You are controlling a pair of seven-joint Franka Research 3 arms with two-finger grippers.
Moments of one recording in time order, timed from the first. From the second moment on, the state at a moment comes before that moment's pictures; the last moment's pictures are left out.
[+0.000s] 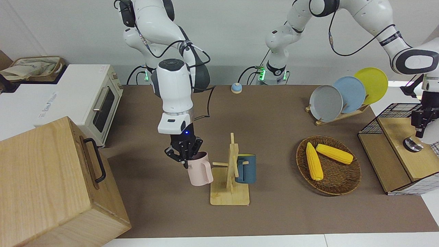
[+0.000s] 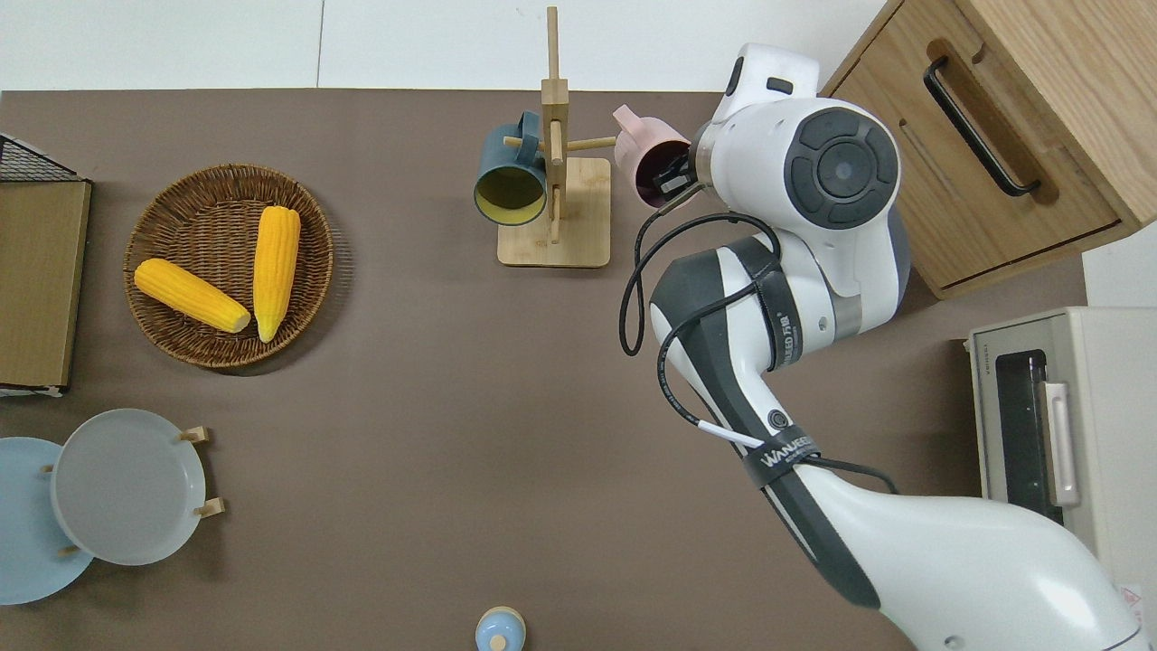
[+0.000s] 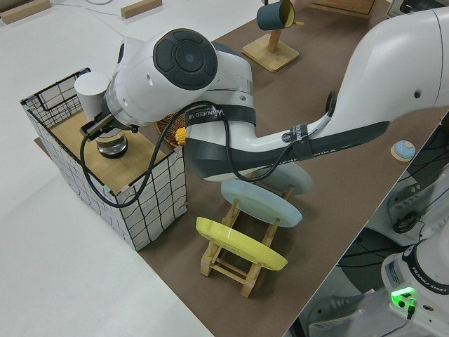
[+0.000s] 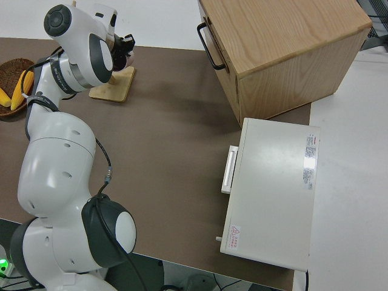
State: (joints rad) left arm 0.48 0.33 0.06 -1.62 -0.60 2.50 0.90; right arm 0.45 0.52 -0.17 -1.34 -0.03 2.30 -0.21
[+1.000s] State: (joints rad) left arm 0.44 0.18 0.04 -1.50 -0.31 2.19 0.44; right arm 0.38 0.43 -0.16 -1.33 -0.02 1.96 -0.30
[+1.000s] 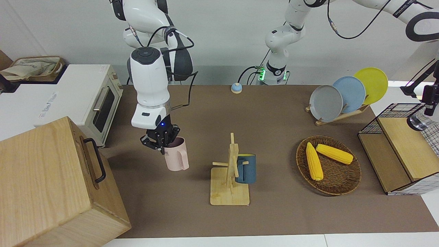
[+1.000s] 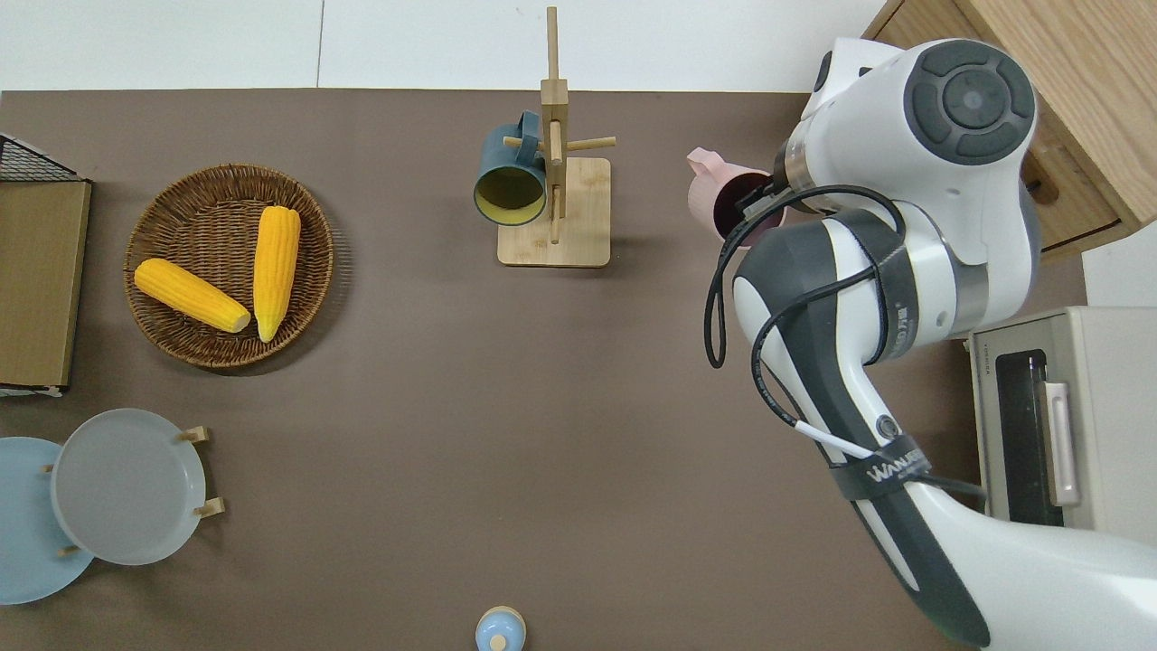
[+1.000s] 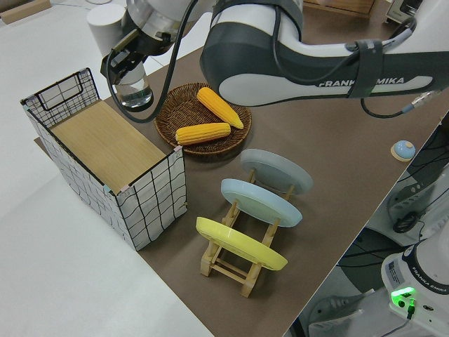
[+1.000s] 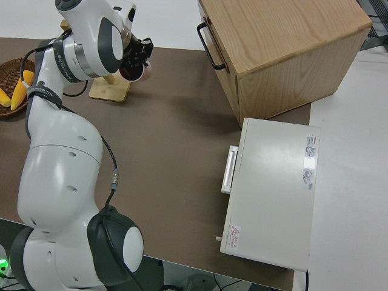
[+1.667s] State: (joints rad) left arm 0.25 -0.02 0.03 -1.65 -0.11 2.10 0.12; right arm 0.49 0.36 -0.11 -1.42 0.10 1.70 0.11
